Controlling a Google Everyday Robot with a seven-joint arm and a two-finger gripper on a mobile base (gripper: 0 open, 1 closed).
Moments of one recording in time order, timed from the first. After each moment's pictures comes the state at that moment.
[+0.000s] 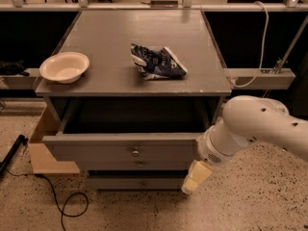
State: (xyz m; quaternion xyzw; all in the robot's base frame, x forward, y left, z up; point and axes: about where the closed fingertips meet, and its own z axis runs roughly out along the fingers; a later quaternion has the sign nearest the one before) arm 0.451 -0.119 0.667 -0.54 0.82 0.12 0.15
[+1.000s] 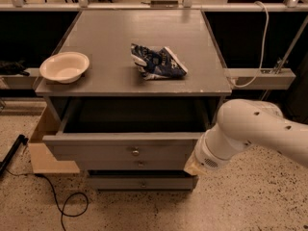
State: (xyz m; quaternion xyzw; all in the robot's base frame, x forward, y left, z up) arm 0.440 -0.112 0.661 -0.55 0.82 0.12 0.14
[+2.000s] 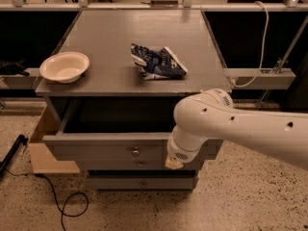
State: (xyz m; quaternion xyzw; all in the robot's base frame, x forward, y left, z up) arm 0.465 -0.057 0.647 -0.60 0.79 0.06 0.10
